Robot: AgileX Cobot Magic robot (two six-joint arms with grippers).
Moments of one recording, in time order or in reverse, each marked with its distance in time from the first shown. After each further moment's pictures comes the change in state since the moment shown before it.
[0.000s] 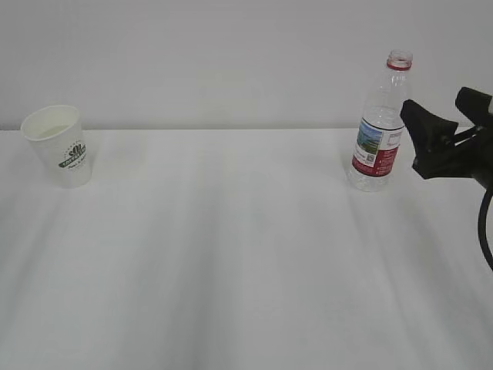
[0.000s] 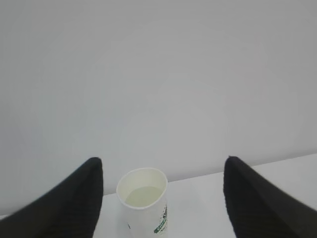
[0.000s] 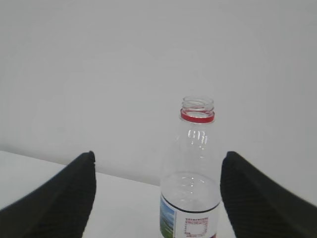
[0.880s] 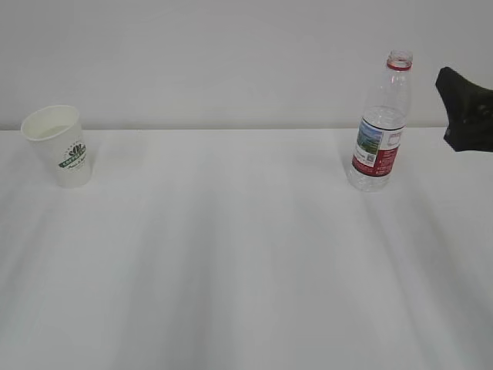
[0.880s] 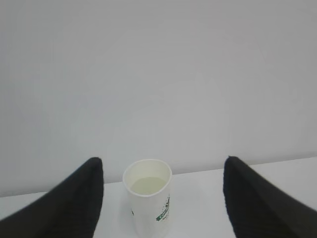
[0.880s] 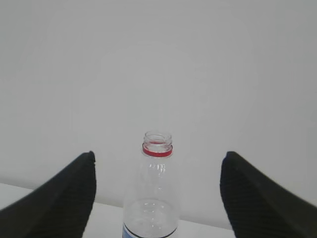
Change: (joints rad) left arm 0.000 -0.106 0.000 -0.041 0.134 -0.019; right arm 0.000 -0.162 0.002 0.096 0.112 -0.057
